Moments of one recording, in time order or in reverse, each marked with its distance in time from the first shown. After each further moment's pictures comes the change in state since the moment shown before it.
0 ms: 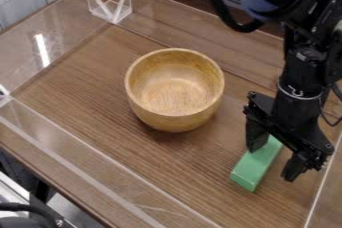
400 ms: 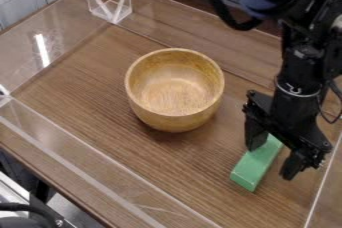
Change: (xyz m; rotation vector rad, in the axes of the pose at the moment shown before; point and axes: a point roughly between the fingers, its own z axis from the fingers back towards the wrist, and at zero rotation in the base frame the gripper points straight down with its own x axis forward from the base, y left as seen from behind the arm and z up) arm 0.000 0.006 0.000 -0.011 0.008 -0.001
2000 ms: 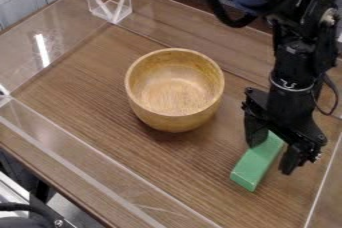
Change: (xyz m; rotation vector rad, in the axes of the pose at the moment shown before) arm 0.008 0.005 -0.003 -0.042 -0.029 -0.018
